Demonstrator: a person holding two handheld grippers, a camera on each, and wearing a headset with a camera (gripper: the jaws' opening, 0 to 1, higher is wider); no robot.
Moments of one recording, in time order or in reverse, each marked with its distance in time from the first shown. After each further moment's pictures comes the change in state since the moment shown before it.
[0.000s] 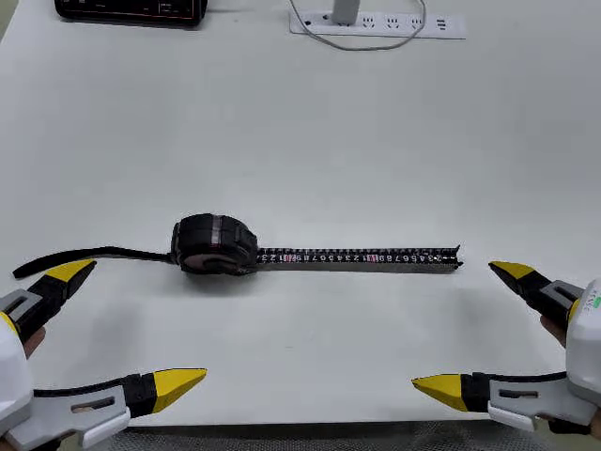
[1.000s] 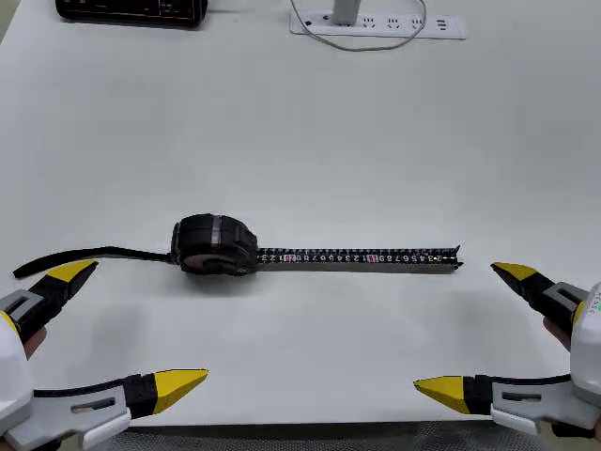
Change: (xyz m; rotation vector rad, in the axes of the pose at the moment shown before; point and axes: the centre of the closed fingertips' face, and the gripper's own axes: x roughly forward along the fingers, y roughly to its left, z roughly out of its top) left arm 0.001 0.000 0.003 -0.014 -0.001 0.006; right arm -0.002 0.000 0.000 0.004 -0.003 -0.002
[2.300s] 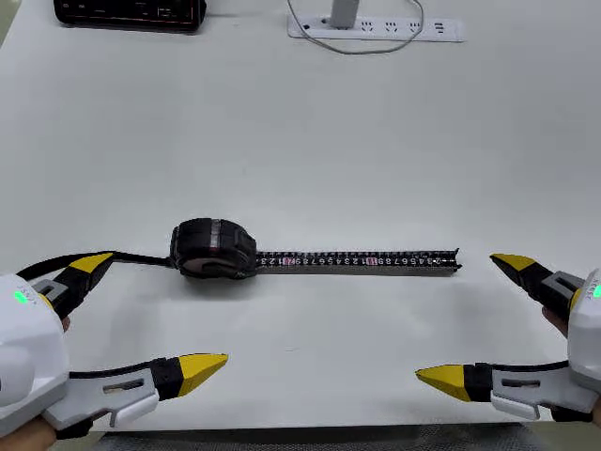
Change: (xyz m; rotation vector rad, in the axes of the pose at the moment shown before) left arm 0.022 0.000 0.009 -0.009 0.014 0.011; right arm 0.003 -0.013 0.005 -0.019 0.000 -0.003
